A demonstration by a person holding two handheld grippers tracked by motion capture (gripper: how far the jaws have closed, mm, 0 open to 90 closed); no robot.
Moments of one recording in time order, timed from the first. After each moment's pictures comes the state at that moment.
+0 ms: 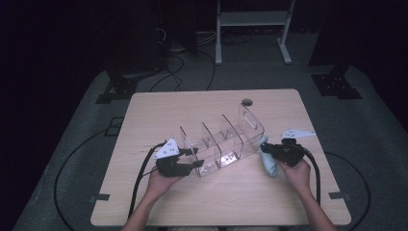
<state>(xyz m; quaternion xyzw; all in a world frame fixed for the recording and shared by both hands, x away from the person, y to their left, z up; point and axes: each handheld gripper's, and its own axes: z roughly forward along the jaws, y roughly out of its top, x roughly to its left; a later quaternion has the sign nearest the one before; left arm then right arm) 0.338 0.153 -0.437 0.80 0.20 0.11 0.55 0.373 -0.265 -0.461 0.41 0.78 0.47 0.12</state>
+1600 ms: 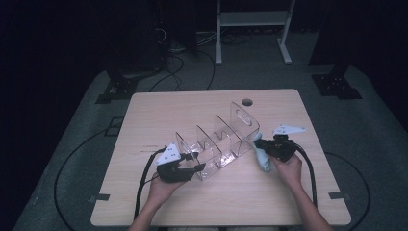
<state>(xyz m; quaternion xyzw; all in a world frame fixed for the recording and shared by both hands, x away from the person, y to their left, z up) 0.319 0.147 -0.437 0.79 0.23 0.12 0.55 0.394 -0.245 -0.470 0.41 0.78 0.46 0.13</state>
